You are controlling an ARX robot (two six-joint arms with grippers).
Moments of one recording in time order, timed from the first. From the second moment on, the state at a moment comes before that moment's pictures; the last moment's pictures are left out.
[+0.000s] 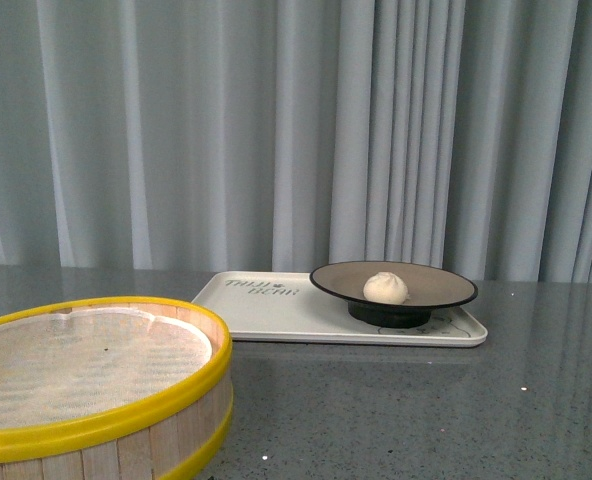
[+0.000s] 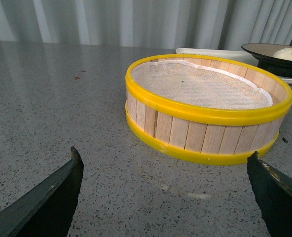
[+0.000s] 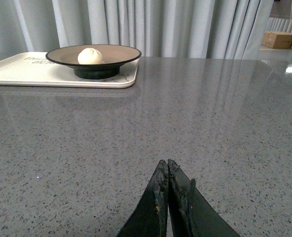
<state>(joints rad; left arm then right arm) 0.00 0.00 0.03 0.00 0.00 0.00 0.00 0.32 0.01 0.32 0.00 -0.01</state>
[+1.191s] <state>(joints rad) 0.00 0.00 0.03 0.00 0.00 0.00 0.00 0.00 0.01 0.00 0.00 -0.01</state>
